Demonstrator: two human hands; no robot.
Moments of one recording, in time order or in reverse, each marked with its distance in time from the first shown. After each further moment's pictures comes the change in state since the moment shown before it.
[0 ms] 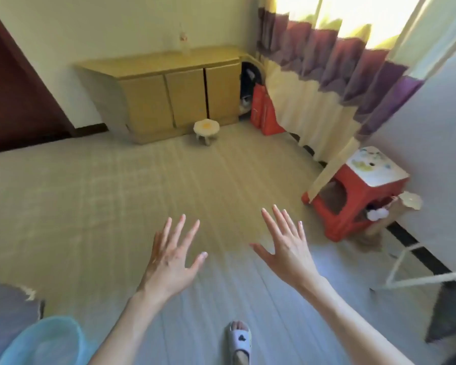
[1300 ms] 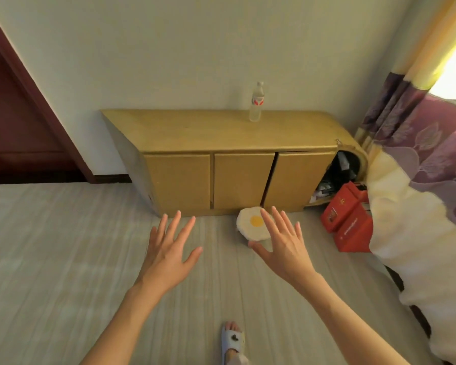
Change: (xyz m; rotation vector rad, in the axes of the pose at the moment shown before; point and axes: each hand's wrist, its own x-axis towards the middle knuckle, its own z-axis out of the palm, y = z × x) left_hand 0.885 -0.357 -0.076 0.034 0.094 -0.307; right_hand 1.029 -0.060 0.076 -0.030 -0.121 -0.276
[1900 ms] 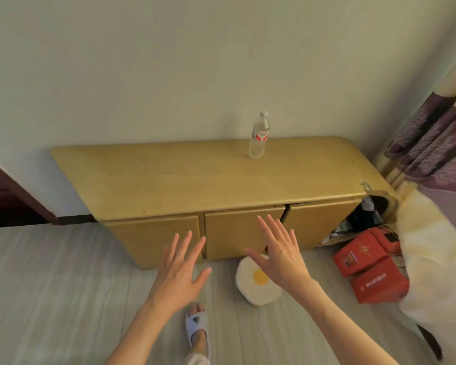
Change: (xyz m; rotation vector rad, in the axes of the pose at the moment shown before) left_hand 0.370 -0.045 0.044 -0.060 -0.160 0.064; right_hand 0.371 0.075 0.019 0.049 -0.043 0.068
